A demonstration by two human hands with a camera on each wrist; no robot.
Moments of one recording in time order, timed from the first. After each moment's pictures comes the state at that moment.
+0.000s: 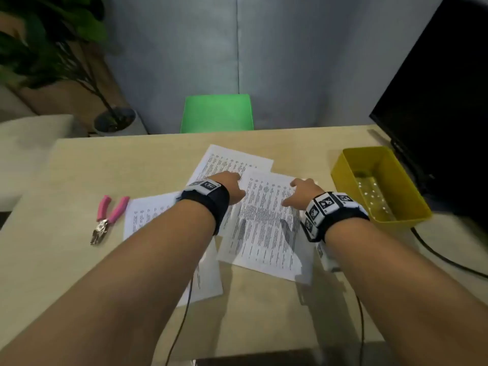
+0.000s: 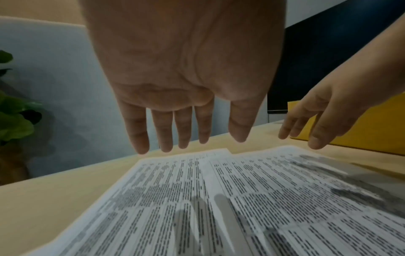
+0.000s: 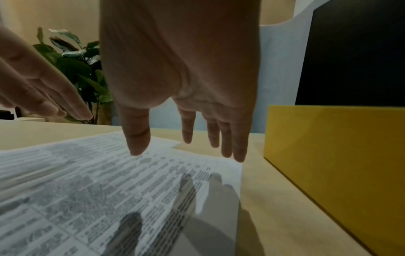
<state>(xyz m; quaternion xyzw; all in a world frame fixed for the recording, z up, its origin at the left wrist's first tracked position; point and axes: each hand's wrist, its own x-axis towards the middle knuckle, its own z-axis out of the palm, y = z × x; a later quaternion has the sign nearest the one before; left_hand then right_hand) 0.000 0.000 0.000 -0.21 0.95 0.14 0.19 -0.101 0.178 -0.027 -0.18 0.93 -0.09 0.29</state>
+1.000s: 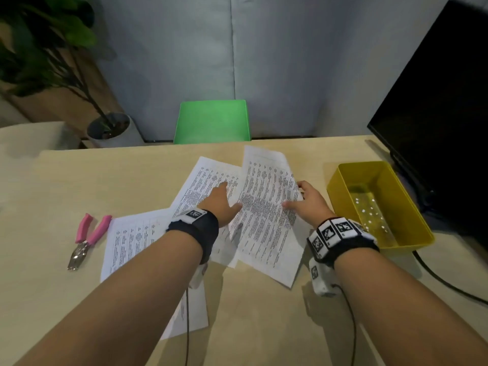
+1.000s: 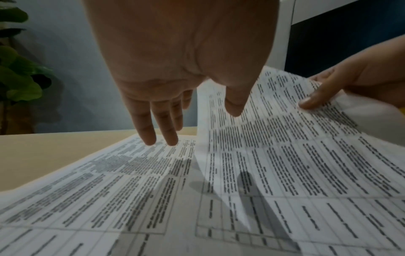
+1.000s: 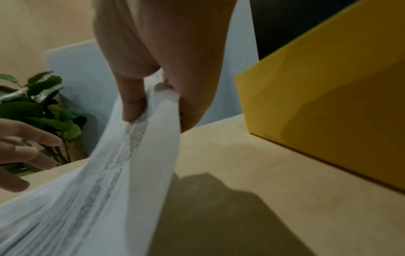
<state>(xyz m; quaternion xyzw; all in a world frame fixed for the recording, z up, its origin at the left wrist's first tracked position) -0.016 0.003 -0.030 -0.28 0.90 0.30 0.14 -0.129 0.197 -0.039 -0.08 0.82 -0.49 0.29</state>
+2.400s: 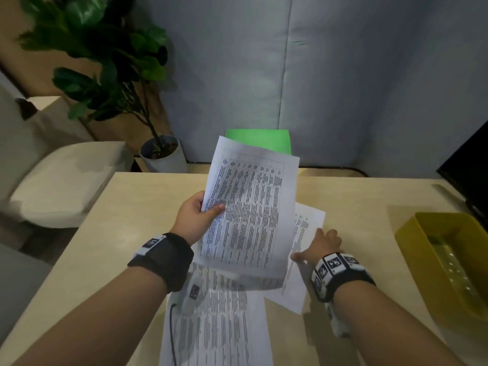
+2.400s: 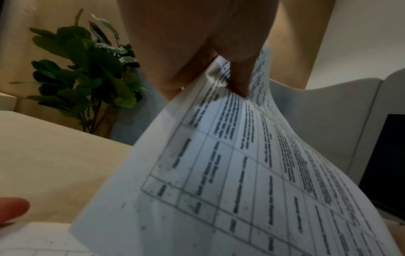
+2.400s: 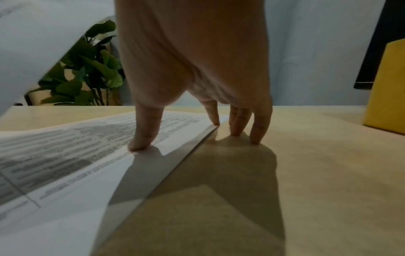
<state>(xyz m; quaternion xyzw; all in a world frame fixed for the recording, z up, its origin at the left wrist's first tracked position) 0.076 -0.150 0.021 -0.31 0.73 0.59 -0.18 -0.094 0.074 -0.075 -0.10 0.95 -0.07 0.28</state>
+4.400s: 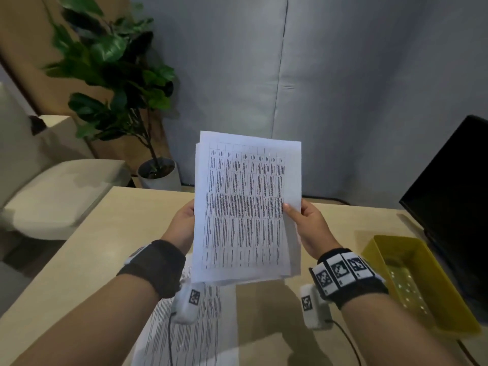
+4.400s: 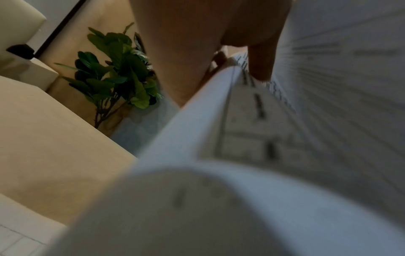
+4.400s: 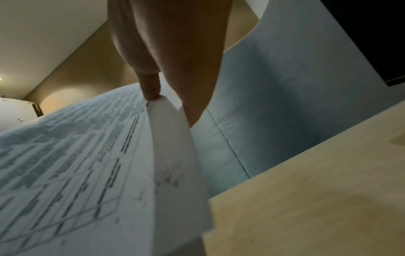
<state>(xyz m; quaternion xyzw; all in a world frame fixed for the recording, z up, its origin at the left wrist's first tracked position) 0.082 -0.094 0.078 -0.26 0.65 0.69 -0.20 -0.087 0.096 0.064 -0.17 0.65 -0.69 0.27</state>
